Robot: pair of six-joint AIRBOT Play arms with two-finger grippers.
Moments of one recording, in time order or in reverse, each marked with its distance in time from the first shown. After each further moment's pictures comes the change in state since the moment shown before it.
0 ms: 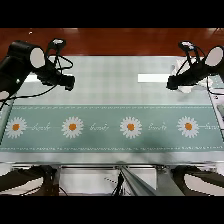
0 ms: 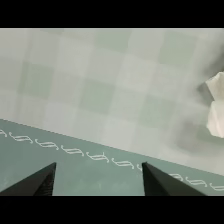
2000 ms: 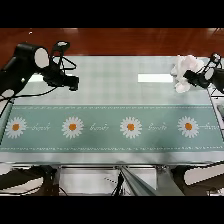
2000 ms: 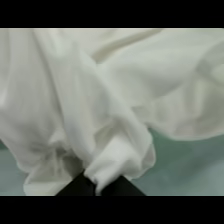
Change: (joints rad) left arm -0.001 -0.032 0.011 -0.075 0.016 0.000; right arm -0.294 -0.373 0.000 -0.103 -0.675 0.529
